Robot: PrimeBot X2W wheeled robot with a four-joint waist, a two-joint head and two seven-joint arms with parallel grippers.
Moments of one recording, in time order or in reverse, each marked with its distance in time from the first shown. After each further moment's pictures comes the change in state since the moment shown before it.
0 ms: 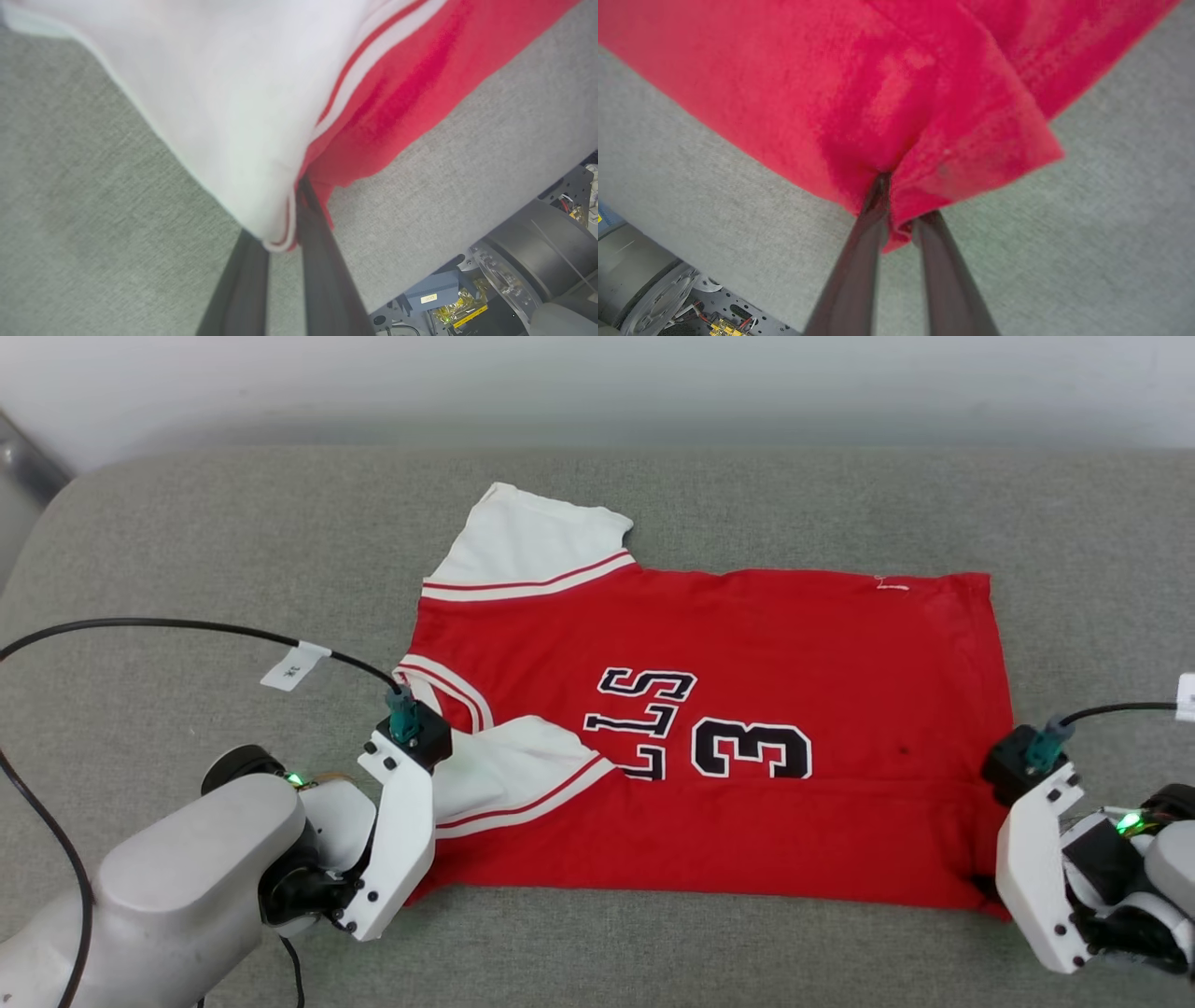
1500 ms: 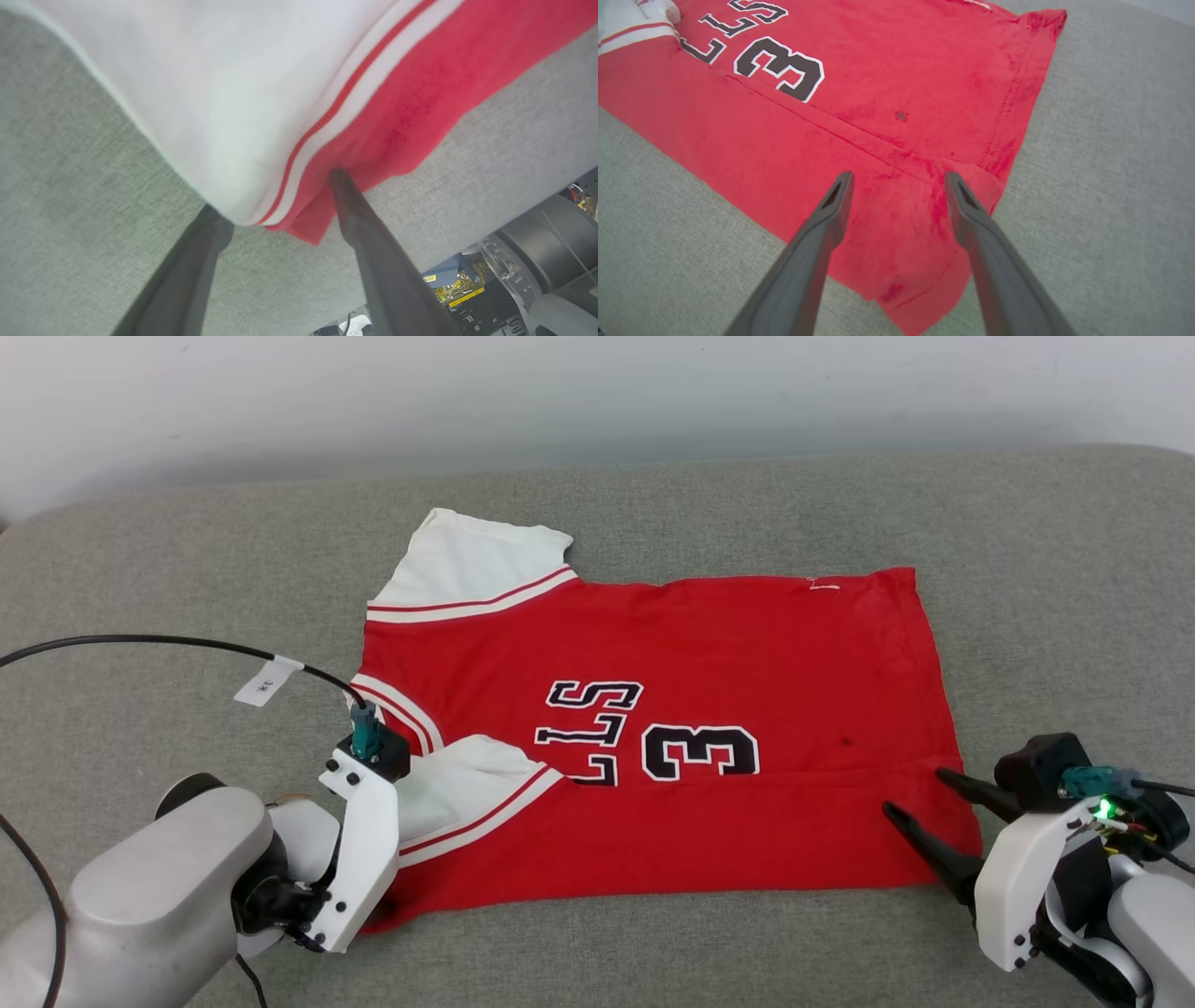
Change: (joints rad) left arm 0.062 0.016 0.059 0.045 0.017 0.030 0.110; right arm 0.242 0.164 -0.352 -0.009 -0.273 0.002 -0.545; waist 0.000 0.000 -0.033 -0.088
